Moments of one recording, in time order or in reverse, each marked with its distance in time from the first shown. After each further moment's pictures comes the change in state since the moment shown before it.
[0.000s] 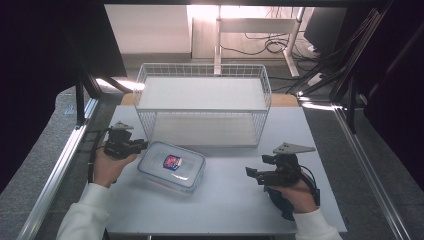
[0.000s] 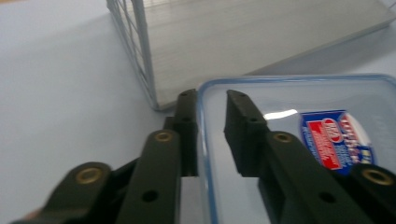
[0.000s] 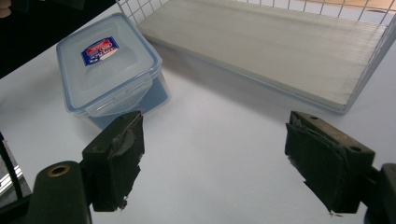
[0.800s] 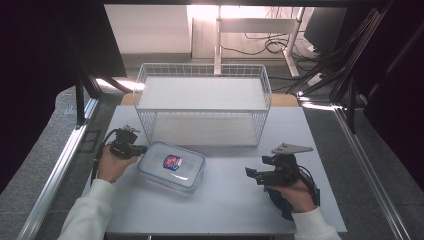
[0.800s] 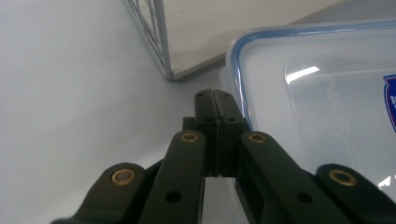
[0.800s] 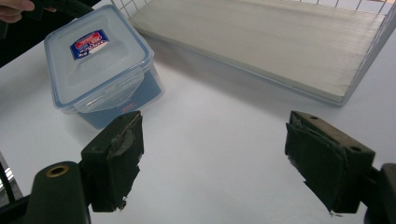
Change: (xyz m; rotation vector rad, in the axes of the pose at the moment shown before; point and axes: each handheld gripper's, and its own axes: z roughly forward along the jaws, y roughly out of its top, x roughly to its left) left arm 0.016 -0.009 0.033 0.170 -0.007 0.029; right arm -0.003 -0.003 0.006 0.022 -0.013 0.007
